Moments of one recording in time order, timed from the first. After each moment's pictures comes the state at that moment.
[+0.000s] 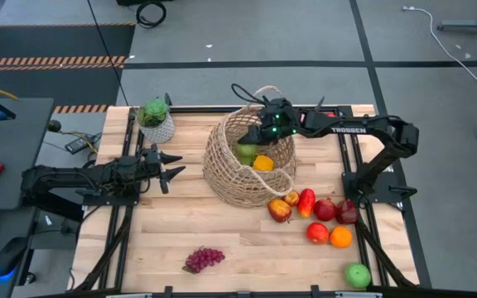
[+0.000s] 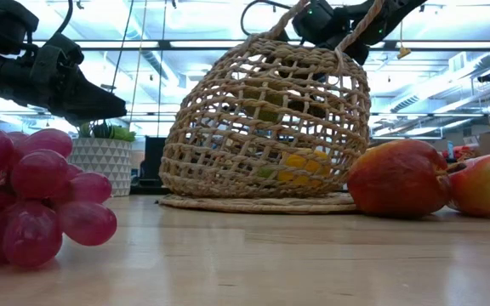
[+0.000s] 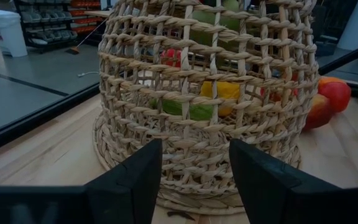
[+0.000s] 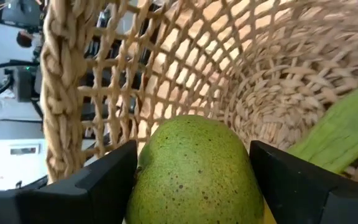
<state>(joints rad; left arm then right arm) 0.06 0.23 0.01 0.08 -0.29 -0.15 -0.39 1.55 1.08 -0.08 -0.37 1.04</state>
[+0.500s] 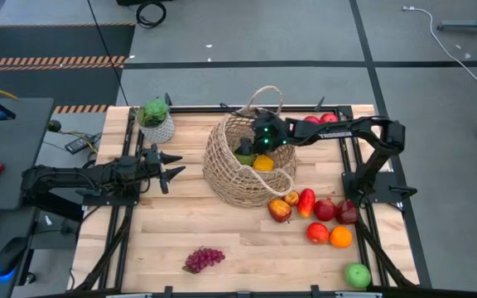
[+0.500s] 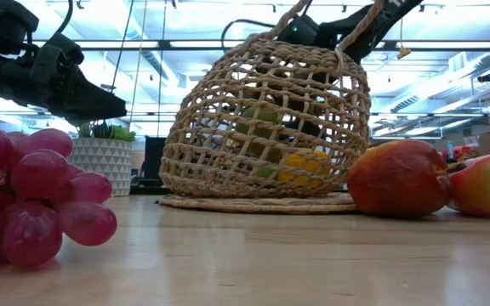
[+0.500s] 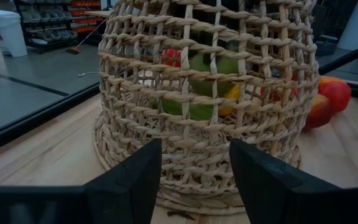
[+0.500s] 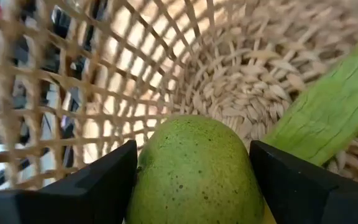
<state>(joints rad) 0.06 0.23 0.01 0.08 -0.29 -0.15 -0.32 1.69 1.08 -0.08 -0.24 1.00</state>
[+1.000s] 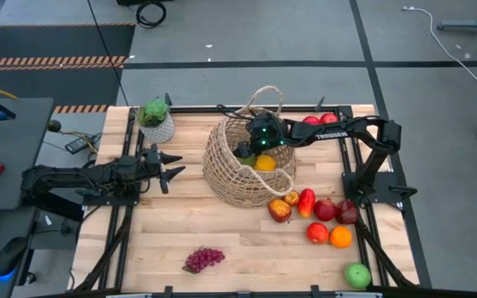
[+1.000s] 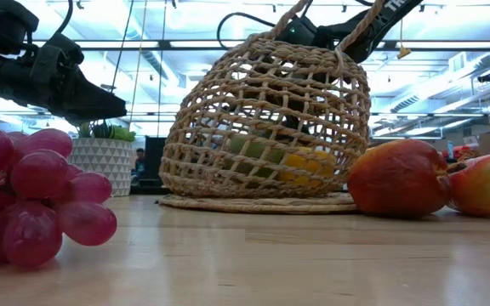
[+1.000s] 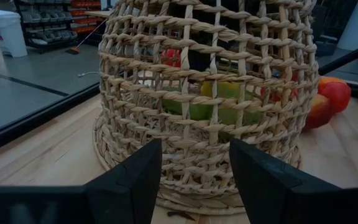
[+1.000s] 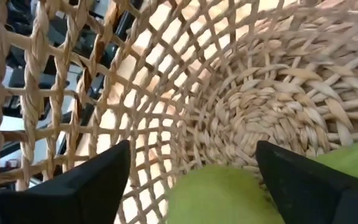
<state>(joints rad) 0.06 0.23 0.01 0.08 -0.29 -0.15 -0.31 1.71 1.08 0.02 -0.29 0.86</state>
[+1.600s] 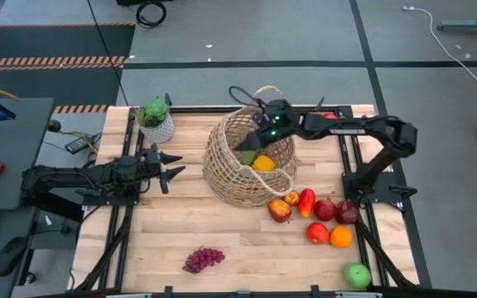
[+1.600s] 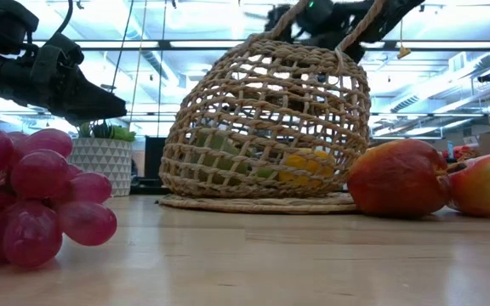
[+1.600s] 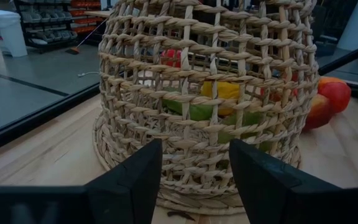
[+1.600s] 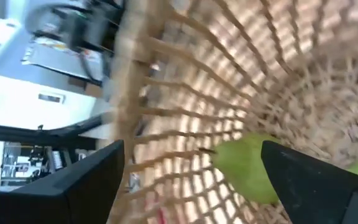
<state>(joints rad) 0.06 0.23 0.01 0.08 -0.29 -0.15 -0.36 1.54 1.08 0.03 -0.52 0.89</state>
